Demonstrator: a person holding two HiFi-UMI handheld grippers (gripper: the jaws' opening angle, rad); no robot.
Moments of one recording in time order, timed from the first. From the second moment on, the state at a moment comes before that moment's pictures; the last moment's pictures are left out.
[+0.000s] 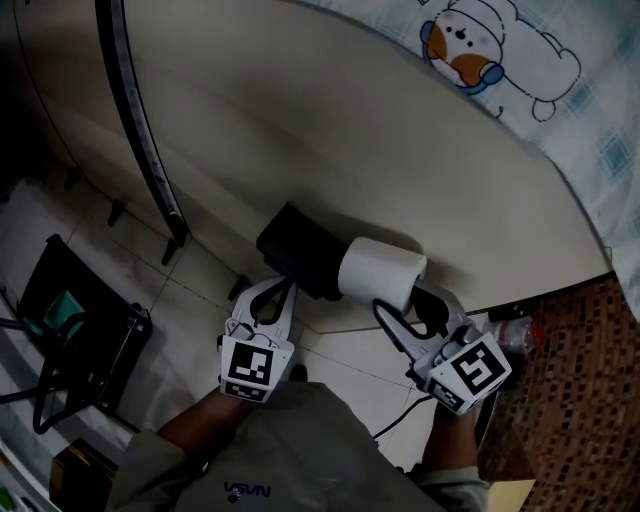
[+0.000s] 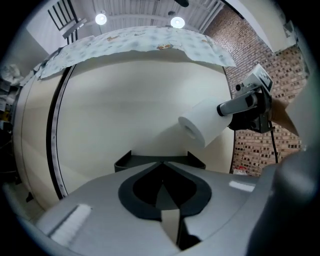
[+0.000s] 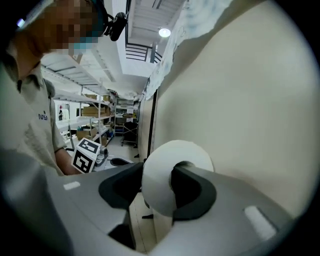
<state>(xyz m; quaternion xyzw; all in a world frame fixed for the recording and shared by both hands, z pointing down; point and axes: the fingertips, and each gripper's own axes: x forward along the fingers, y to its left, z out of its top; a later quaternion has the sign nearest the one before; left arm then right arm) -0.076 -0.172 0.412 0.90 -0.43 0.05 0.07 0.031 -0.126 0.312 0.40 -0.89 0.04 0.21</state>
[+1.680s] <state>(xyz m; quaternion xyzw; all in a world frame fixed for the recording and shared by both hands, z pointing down) -0.015 -0.111 0.441 0.92 -0.38 0.11 0.05 0.081 -0.060 0.400 0.46 -0.88 0.09 0.02</state>
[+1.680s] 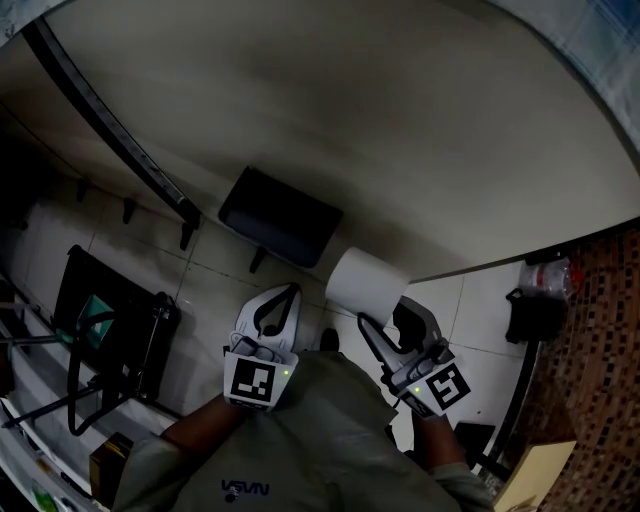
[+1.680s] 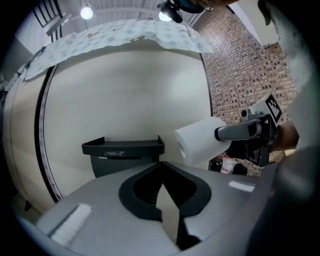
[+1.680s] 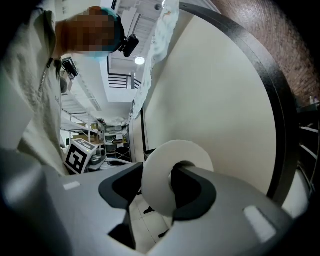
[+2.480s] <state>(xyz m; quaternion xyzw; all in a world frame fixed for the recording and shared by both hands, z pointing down) -0.019 -0.112 0.440 0.91 -0.39 0.10 0.04 0.082 -0.058 0.410 0.46 -0.88 0.10 0.01</state>
